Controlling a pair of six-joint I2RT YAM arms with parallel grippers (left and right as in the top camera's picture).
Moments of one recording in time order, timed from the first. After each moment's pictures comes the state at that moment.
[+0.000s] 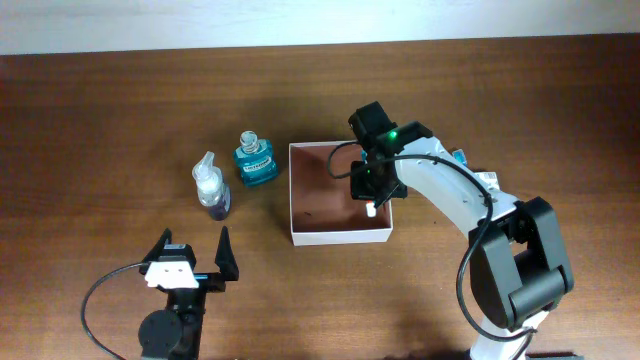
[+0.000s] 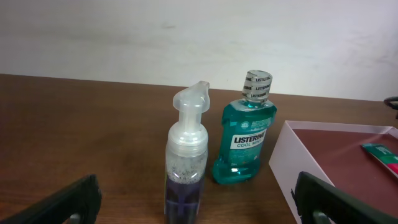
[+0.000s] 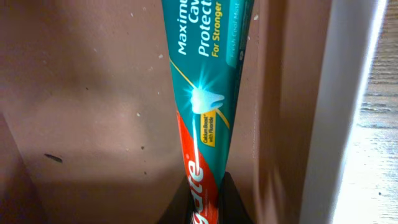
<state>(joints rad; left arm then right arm) -0.13 0.01 0.01 -0.07 -0.09 -0.12 0.43 1.93 1.41 -0.90 -0.06 0.50</state>
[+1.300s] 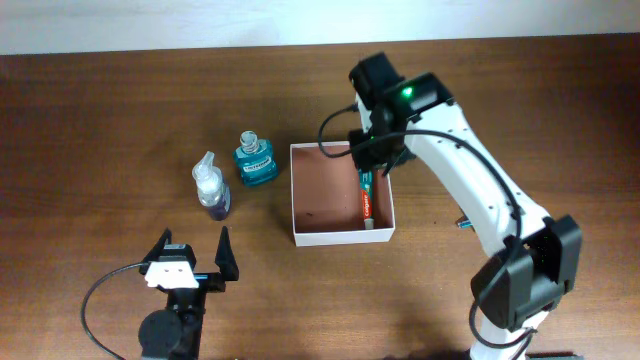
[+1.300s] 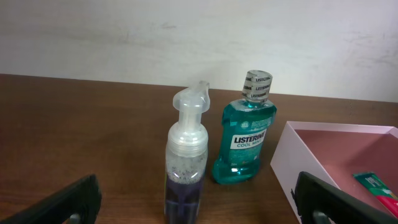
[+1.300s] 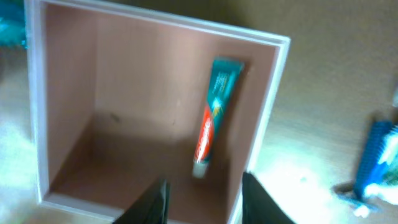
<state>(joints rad) -0.13 0.01 0.01 -0.07 -0.09 -0.12 0.43 1.93 1.88 -1.31 -0.03 0.23</state>
